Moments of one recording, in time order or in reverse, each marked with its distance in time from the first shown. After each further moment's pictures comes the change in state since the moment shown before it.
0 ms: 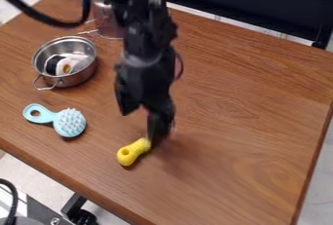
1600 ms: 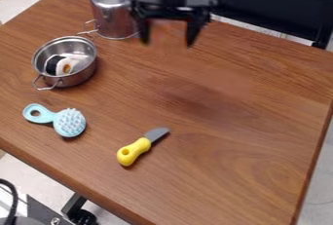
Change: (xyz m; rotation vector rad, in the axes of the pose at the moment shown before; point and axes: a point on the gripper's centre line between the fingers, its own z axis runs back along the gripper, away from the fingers) arm 0.086 0.058 0.046 0.139 -0.121 0.828
